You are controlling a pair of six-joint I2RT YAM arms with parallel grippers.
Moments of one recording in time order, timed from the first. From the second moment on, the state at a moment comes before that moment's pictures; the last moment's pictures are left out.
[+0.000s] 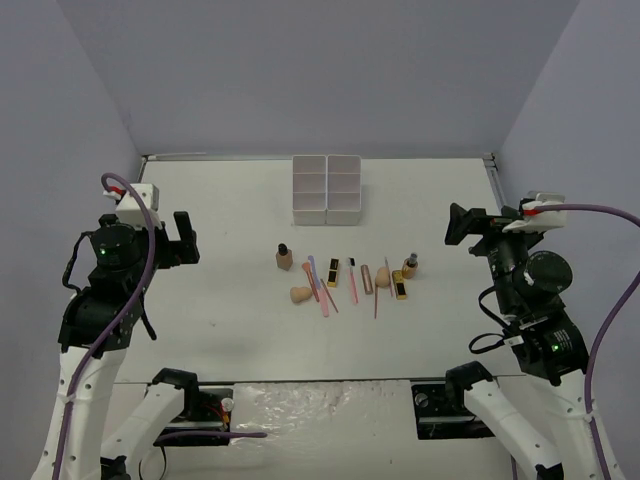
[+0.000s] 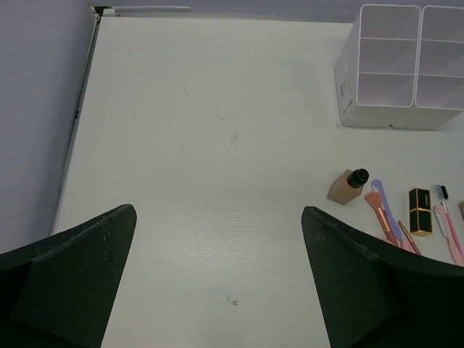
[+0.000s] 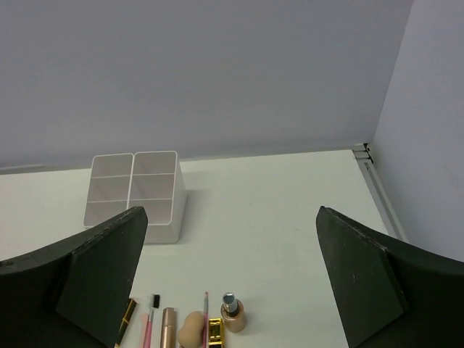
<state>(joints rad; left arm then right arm) -0.16 0.76 1.16 -0.75 -0.14 -0.08 0.31 0.60 1.01 -0.33 0.29 0.10</state>
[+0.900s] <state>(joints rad) -0.59 1.13 1.00 -0.66 -0.20 -0.61 0.31 0.63 0.96 -0.34 0.33 0.16</state>
